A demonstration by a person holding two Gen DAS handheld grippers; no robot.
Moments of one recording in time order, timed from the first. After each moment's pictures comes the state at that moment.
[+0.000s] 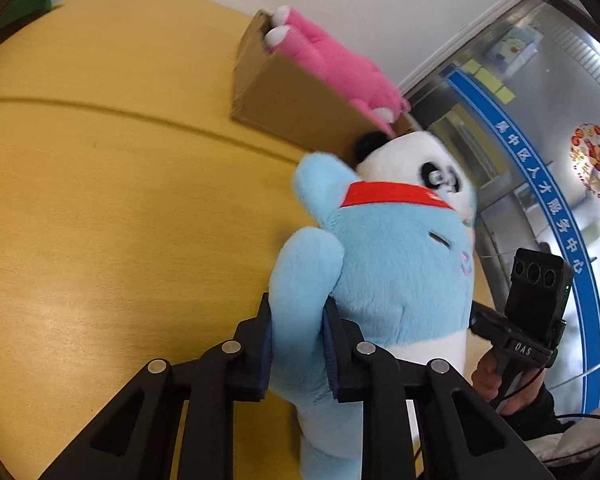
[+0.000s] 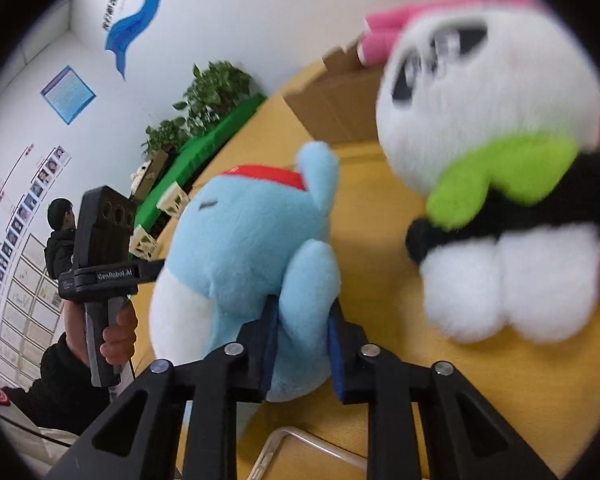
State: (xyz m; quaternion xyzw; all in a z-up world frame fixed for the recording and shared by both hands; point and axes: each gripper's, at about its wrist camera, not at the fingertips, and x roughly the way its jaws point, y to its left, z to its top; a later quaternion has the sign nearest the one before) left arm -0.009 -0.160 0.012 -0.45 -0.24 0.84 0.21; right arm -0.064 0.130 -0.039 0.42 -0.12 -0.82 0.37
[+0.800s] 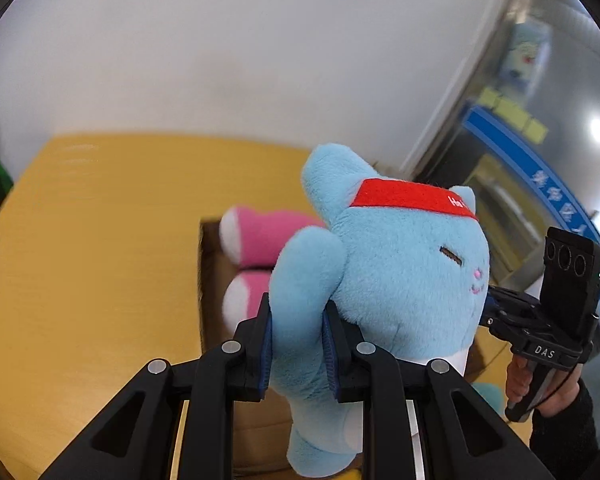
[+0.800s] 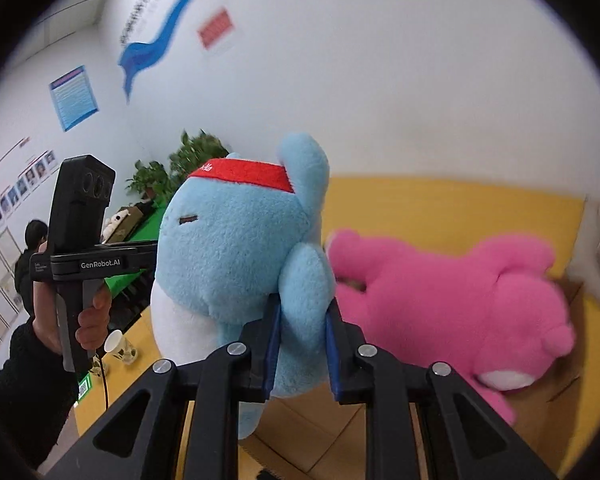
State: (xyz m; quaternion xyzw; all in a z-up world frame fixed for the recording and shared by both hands) left arm -0.366 -0.134 0.136 -0.44 -0.13 0.88 0.15; right arm -0.383 0.150 0.083 0.37 -0.07 -0.85 0.36
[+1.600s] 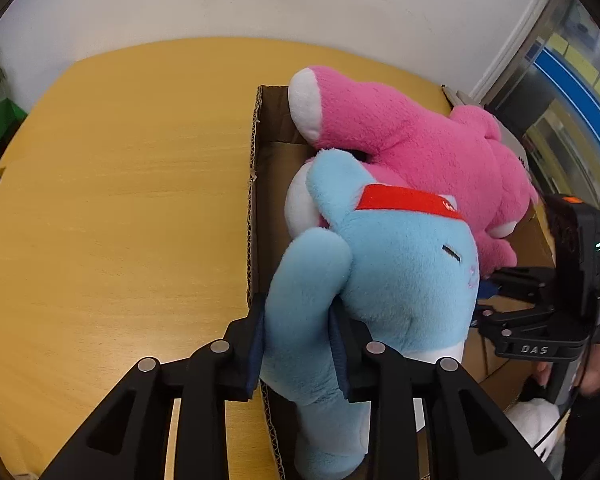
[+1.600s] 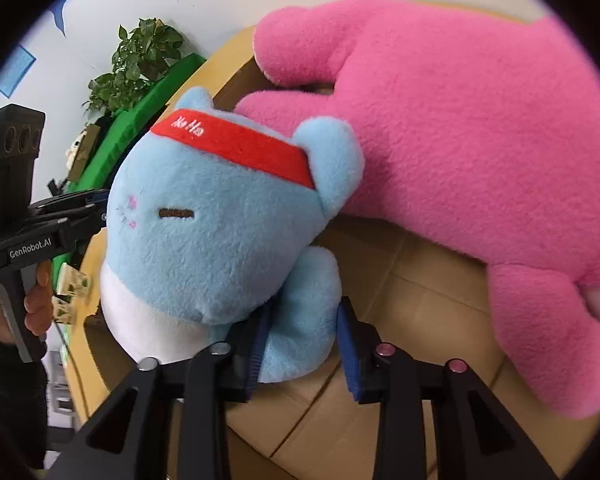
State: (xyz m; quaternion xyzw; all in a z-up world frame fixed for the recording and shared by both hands) left arm -0.356 -0.136 0.053 -0.52 -0.08 0.84 0.08; right arm -0.418 0.112 -0.034 0.55 -0.01 -0.77 0.33
